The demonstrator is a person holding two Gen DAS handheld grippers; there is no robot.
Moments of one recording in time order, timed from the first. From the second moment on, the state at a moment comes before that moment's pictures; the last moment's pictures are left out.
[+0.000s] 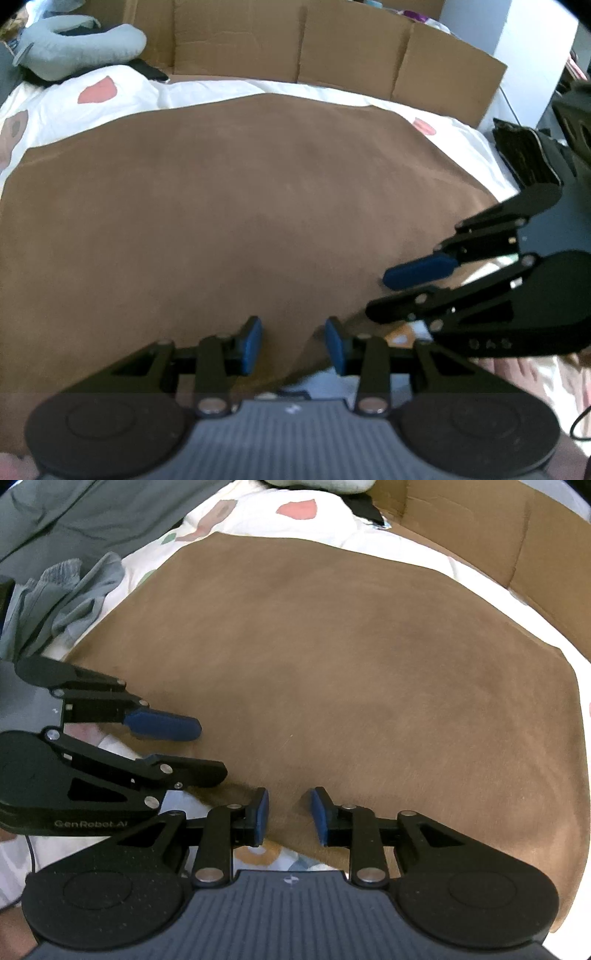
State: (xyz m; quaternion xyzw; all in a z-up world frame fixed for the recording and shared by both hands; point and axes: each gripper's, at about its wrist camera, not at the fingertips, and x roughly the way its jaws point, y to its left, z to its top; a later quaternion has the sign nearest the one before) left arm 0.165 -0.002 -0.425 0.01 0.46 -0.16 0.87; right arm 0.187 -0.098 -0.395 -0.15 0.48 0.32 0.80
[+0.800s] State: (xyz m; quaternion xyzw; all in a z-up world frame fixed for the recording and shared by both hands) left arm 0.155 0.064 -0.409 -0.07 0.46 -0.10 0.88; right arm 0.197 -0.091 -0.385 -0.12 0.48 0.34 0.80
